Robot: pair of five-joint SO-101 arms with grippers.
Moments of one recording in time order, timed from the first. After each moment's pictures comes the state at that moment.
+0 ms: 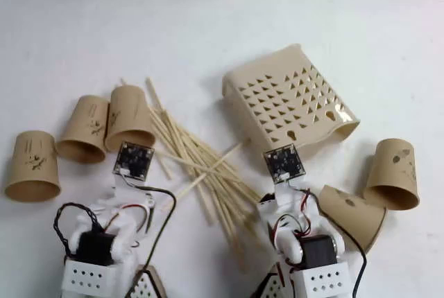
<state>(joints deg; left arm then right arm) 3.1 -104.0 97.2 73.4 -5.2 -14.3 -102.6 96.4 71.5 10.0</state>
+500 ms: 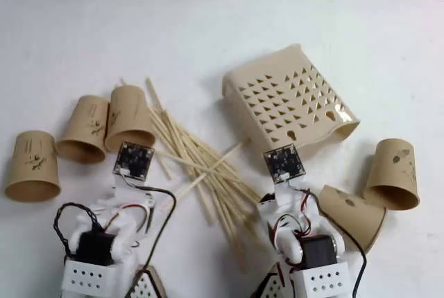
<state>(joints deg) 3.1 -104.0 97.2 73.4 -5.2 -14.3 -102.6 96.4 71.5 10.0</state>
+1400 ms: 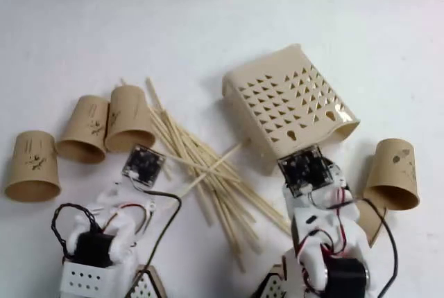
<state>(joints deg) 3.1 -104.1 95.0 74.1 -17.8 -3.2 -102.5 68.4 71.6 30.1</state>
